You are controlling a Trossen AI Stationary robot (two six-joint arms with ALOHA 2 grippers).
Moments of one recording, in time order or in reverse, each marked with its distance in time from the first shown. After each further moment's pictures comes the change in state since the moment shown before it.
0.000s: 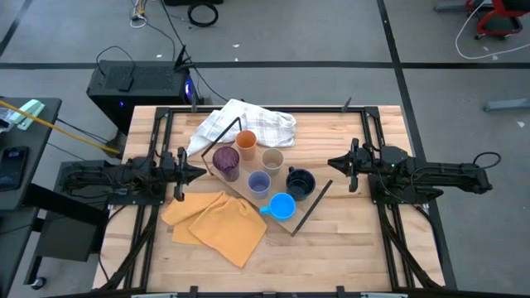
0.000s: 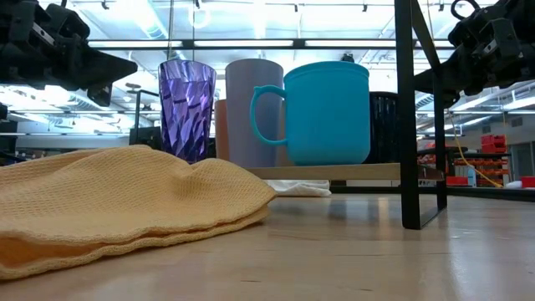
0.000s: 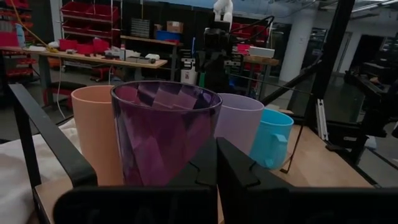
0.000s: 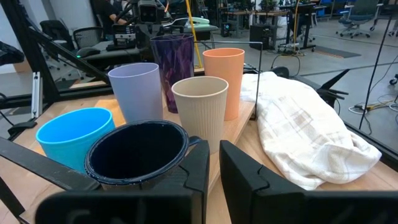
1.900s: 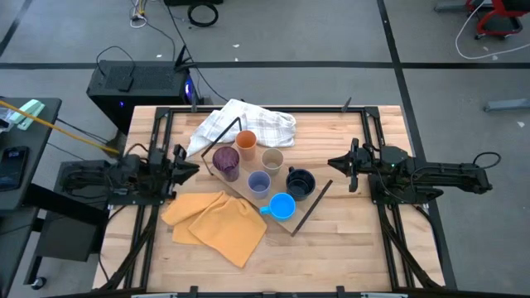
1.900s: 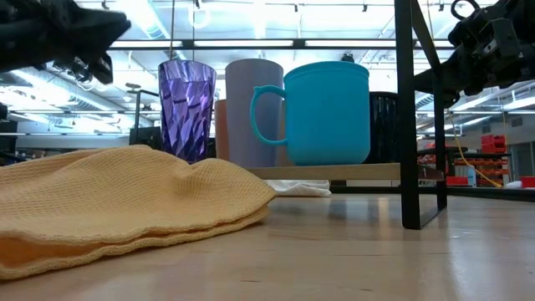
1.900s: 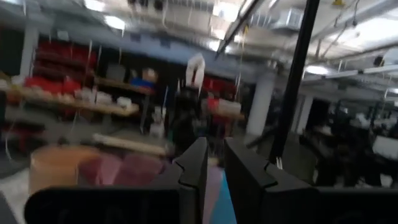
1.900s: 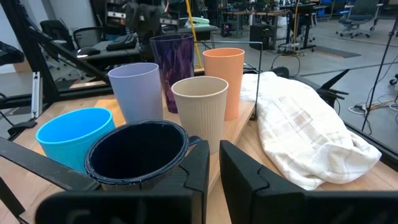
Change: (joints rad) left arm 0.000 -0.001 0.001 0.264 0.073 -0.082; right arm 0.000 0.000 0.000 0.000 0.000 0.000
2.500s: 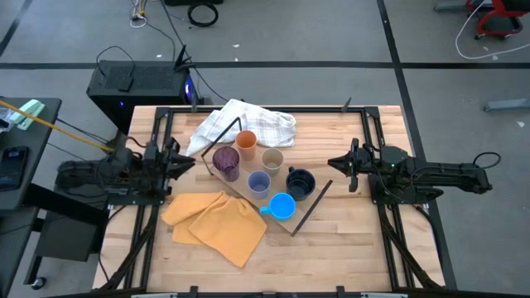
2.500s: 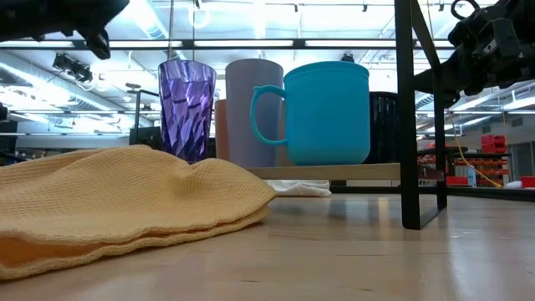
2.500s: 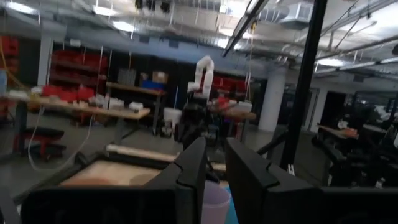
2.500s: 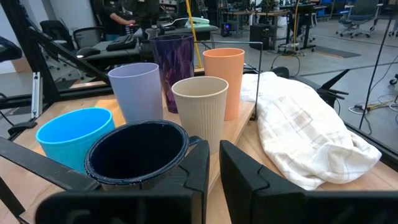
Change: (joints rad) left arm 0.000 0.072 0.189 -0.146 -0.032 0.056; right arm 0.000 0.000 0.000 0.000 0.000 0.000
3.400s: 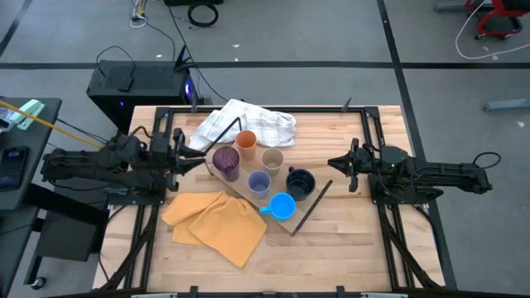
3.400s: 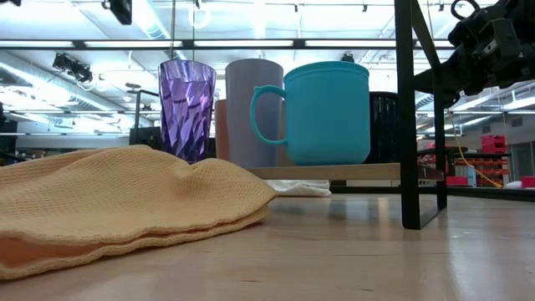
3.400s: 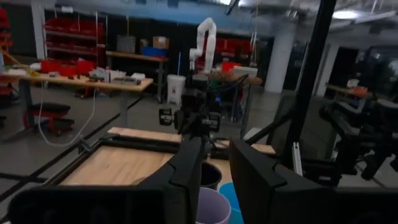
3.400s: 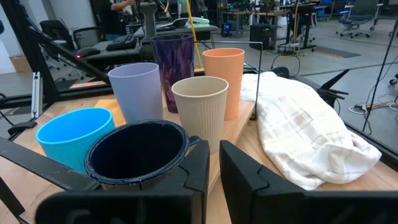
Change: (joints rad) left arm 0.000 0.406 0.351 -0.122 0.016 0.041; right arm 0.000 0.000 0.000 0.000 0.000 0.000
